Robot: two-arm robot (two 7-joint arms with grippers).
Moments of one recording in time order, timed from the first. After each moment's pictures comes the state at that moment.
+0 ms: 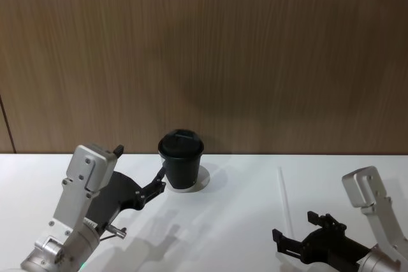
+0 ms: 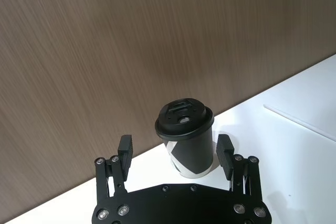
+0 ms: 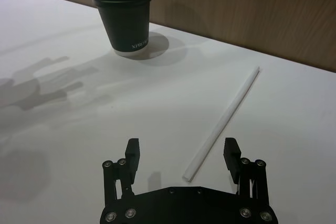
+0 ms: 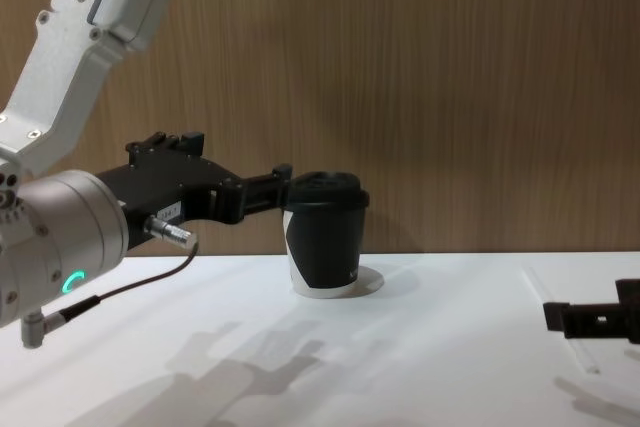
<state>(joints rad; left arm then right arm) -0.24 0.38 0.45 -1.63 -0.20 0.01 -0.01 0.08 0.47 -0.23 -1.71 0.35 0.44 0.29</state>
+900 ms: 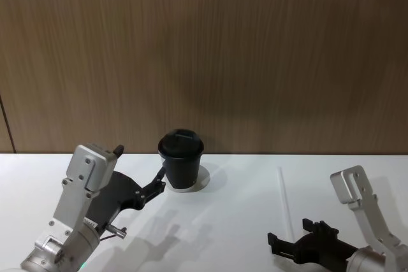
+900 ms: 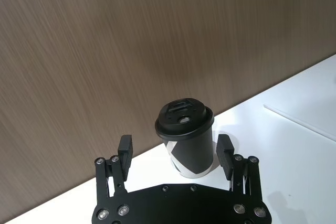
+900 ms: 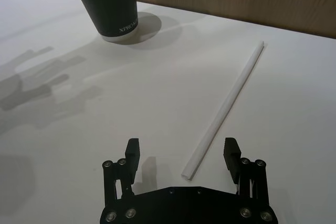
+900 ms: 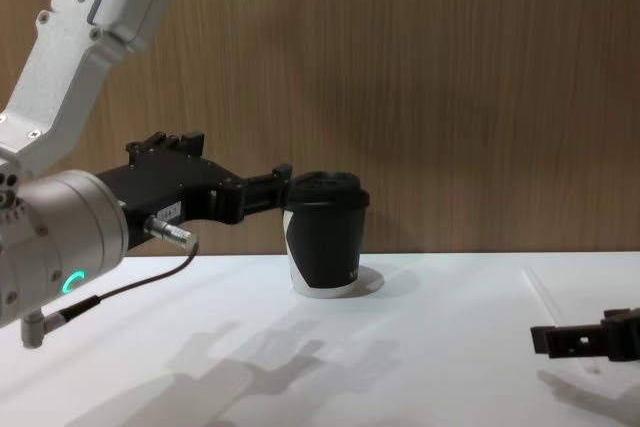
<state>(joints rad) -0.24 0.38 0.45 -1.63 -0.20 0.01 -0.01 0.14 0.43 -0.26 -1.64 0.37 0.53 0.26</state>
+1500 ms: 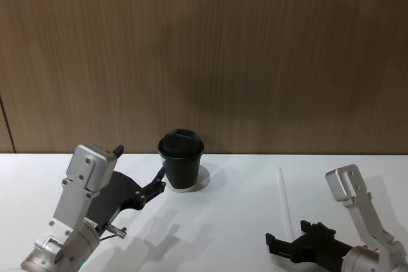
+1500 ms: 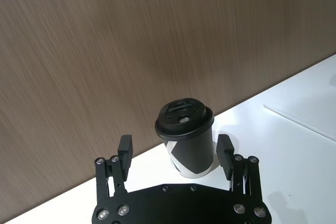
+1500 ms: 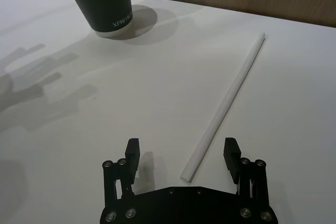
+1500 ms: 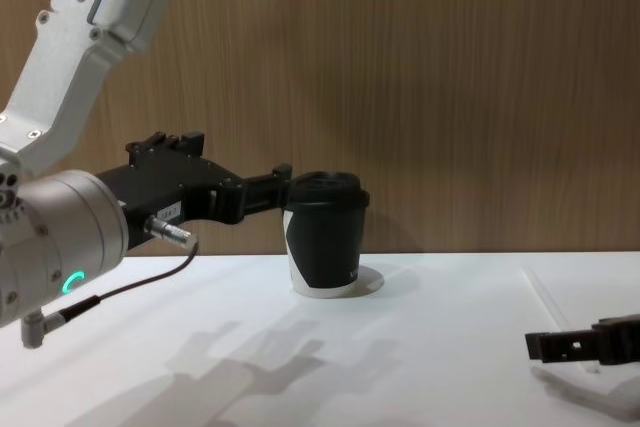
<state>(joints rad) -0.24 0.38 0.45 -1.63 -0.20 0.01 -0.01 0.17 0.41 -0.27 -1.61 0.37 0.57 0.25</state>
